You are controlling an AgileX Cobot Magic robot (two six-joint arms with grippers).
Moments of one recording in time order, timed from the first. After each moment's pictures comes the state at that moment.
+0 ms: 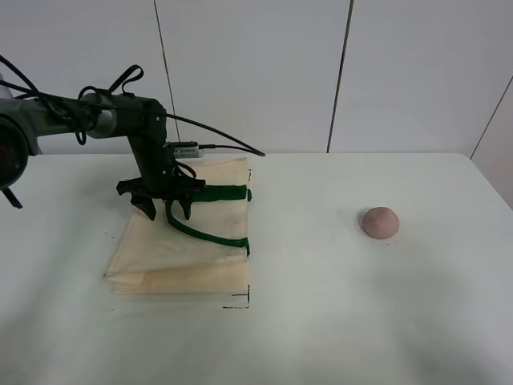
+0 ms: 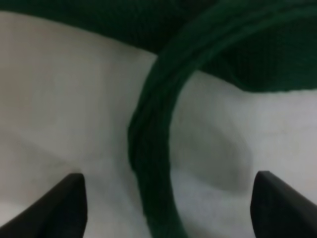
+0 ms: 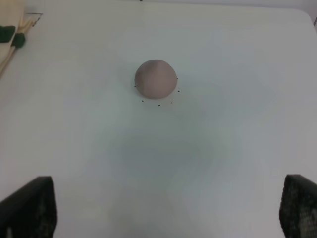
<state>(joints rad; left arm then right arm) -0.29 2.31 -1.77 0.05 0.92 -0.33 0.03 0.00 -0.49 0.08 1.03 -0.02</state>
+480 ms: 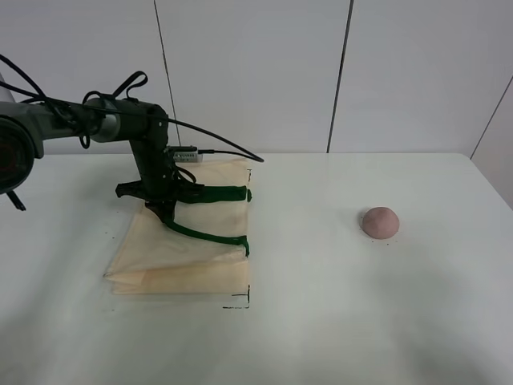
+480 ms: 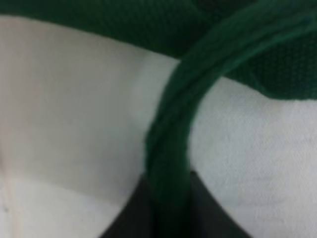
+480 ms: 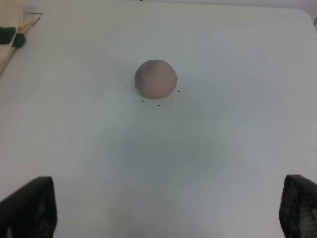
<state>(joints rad) -0.29 2.32 -1.79 0.09 0.94 -0.36 0.03 0.00 -0.49 0.08 1.03 -0.02</state>
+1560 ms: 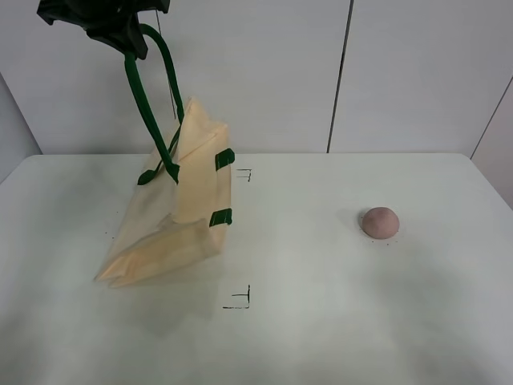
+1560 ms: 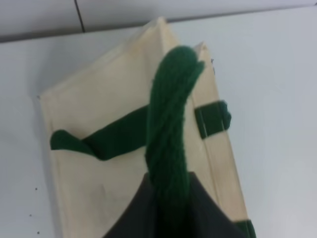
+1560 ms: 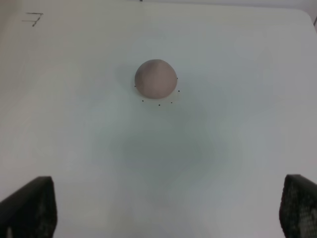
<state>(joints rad) -0.29 1.86 -2.15 0.01 1.18 -0.16 0.03 0.00 -0.49 0.08 1.03 -0.02</state>
